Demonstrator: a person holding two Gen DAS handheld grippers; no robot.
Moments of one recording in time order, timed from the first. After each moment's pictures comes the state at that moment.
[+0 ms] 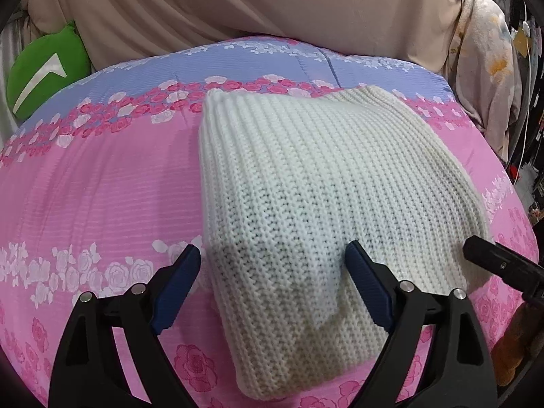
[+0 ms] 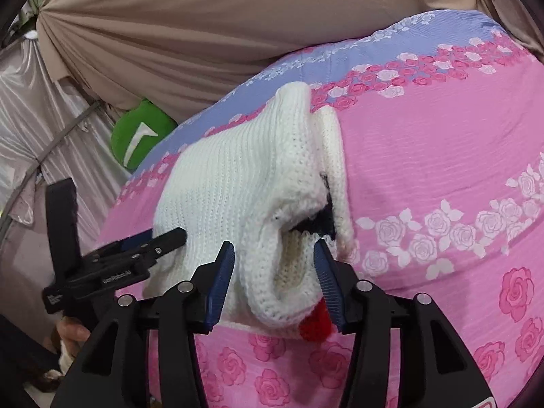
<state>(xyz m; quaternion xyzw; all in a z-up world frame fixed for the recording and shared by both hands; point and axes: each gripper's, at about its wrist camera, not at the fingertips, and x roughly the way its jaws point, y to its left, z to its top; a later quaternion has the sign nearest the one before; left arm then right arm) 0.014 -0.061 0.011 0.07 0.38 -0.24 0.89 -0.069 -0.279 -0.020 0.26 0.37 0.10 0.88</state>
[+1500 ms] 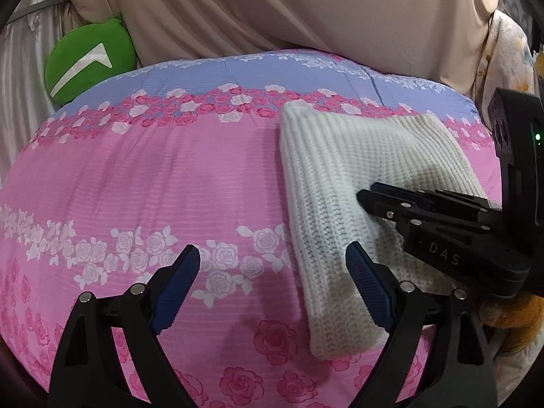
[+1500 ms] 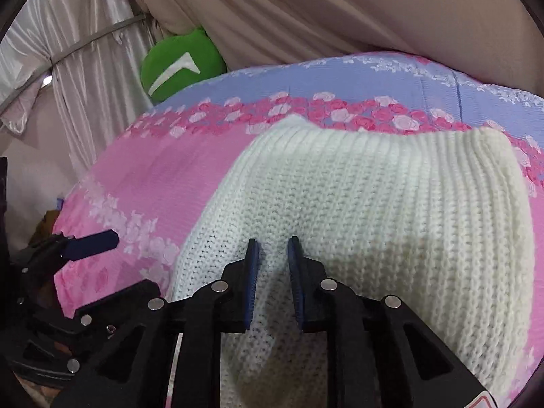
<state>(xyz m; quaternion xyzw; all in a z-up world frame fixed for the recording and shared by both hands) 0.012 -0.003 0.027 0.05 0.37 -0.18 0.91 0.040 -0.146 0.002 0.11 0.39 0.19 0.89</state>
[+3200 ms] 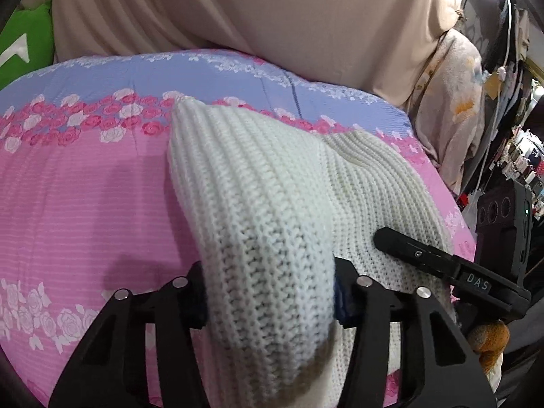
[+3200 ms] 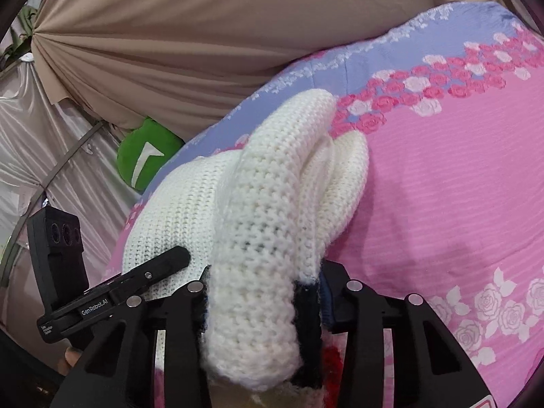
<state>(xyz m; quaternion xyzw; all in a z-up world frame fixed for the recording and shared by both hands) 0.047 -0.066 0.031 -0.02 0.36 -0.36 0.86 0.002 -0.285 -0.008 0.31 0.33 0.12 0.88</state>
